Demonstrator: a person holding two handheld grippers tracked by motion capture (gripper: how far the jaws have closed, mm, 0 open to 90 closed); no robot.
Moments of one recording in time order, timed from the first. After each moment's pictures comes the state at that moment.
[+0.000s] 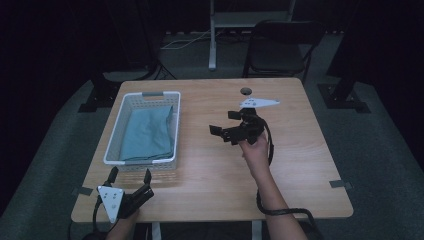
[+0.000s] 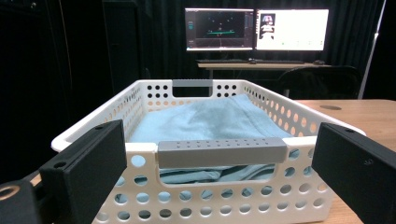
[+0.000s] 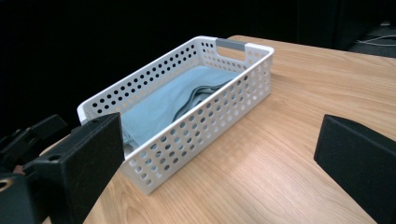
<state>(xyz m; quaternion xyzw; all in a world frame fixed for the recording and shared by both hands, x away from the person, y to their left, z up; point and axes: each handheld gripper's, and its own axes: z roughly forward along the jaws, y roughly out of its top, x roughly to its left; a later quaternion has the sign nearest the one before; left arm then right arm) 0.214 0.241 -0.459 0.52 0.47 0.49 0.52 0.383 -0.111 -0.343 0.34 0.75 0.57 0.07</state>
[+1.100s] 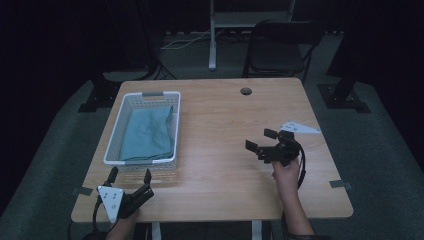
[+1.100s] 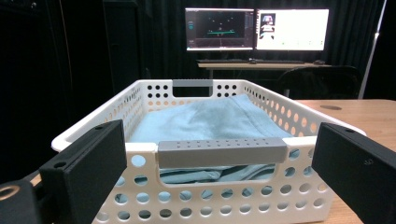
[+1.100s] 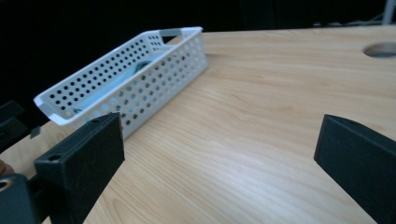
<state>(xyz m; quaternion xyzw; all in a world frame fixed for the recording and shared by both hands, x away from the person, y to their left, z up) 0.214 0.241 -0.459 0.52 0.47 0.49 0.52 0.339 -0.200 -0.391 0.42 0.70 0.57 0.11</state>
